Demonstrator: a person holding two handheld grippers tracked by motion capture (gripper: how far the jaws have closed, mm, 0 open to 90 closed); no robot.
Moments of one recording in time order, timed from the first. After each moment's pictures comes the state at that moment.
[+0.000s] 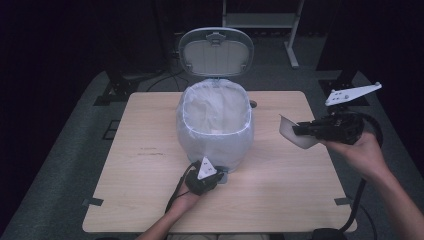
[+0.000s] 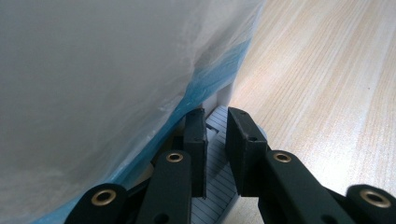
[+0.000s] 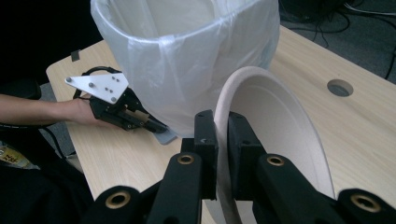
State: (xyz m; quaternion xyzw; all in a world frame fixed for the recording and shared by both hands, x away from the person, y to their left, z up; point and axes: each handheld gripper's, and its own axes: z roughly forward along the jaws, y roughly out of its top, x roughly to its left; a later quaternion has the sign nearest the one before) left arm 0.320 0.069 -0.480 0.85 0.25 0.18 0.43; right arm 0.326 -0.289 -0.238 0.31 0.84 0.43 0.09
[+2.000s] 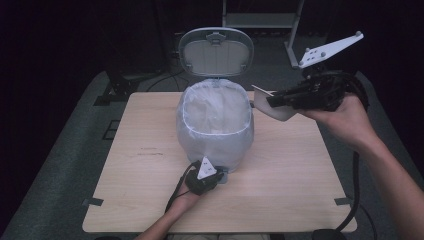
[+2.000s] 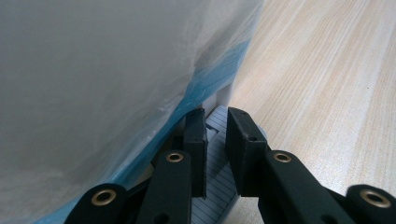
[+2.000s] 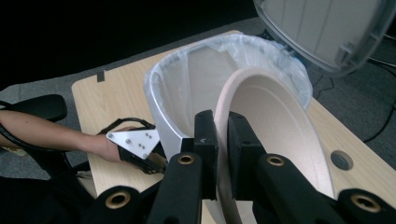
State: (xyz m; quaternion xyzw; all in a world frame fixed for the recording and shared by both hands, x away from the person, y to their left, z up) left arm 0.320 0.070 -0.480 0.85 0.25 0.18 0.43; right arm 0.333 -0.215 -0.147 0.23 0.86 0.43 0.11
